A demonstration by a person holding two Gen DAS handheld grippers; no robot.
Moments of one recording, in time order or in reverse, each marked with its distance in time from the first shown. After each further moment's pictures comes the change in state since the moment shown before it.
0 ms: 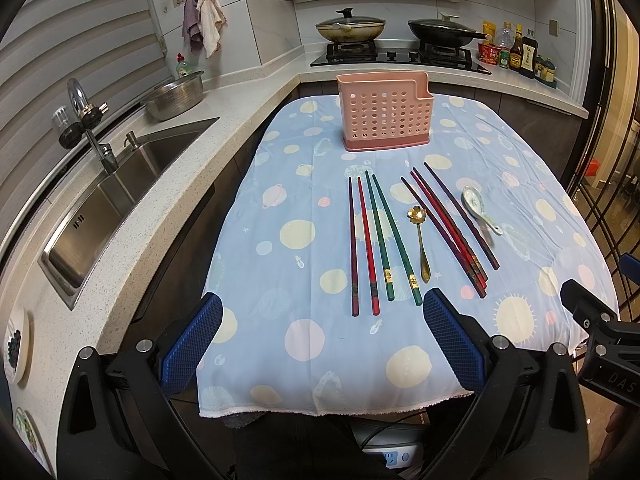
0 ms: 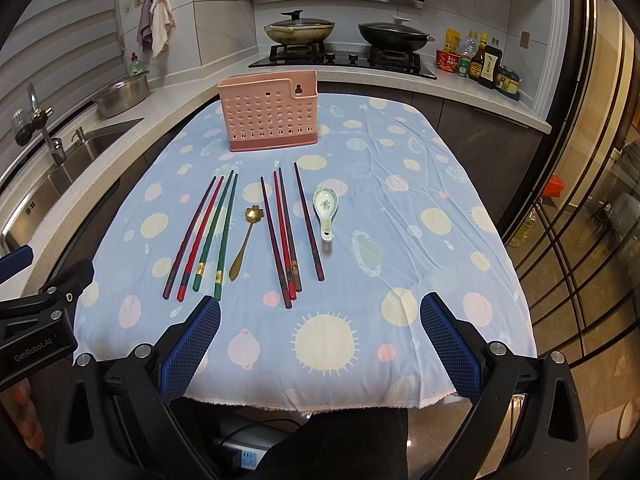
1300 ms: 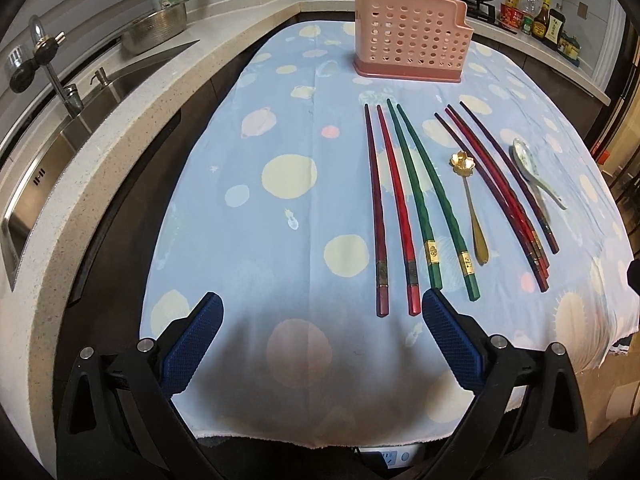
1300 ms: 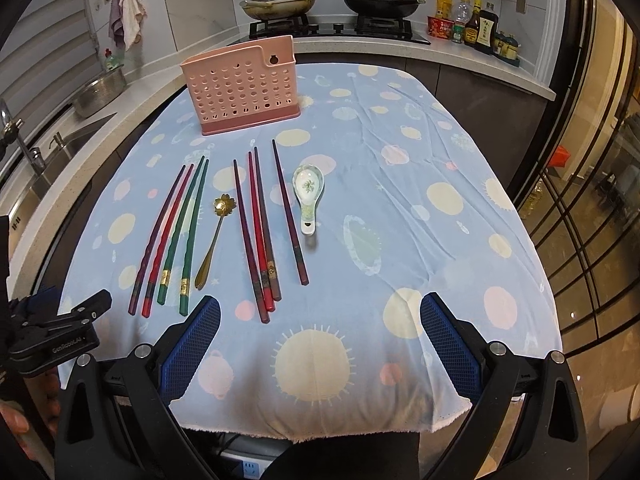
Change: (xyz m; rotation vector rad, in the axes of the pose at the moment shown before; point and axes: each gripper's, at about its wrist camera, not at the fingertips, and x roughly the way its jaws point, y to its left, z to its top) left arm 0.120 0.020 -0.016 -0.047 0.210 -0.059; right arm 0.068 -0.020 0.009 0.069 0.092 -0.001
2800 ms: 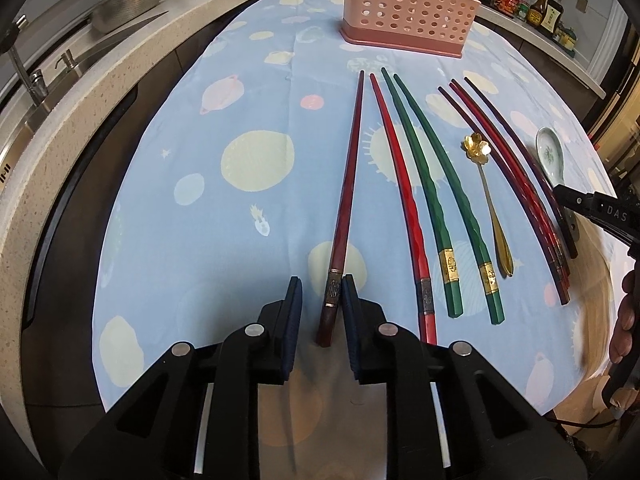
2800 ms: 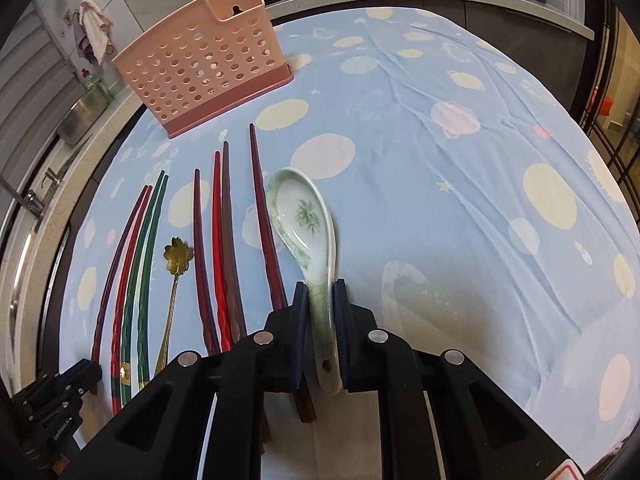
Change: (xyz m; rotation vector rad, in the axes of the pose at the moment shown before) left arm 0.049 0.003 0.012 0.003 0.072 -0.086; right arm 0.141 -0.015 0.047 0.132 0.113 0.171
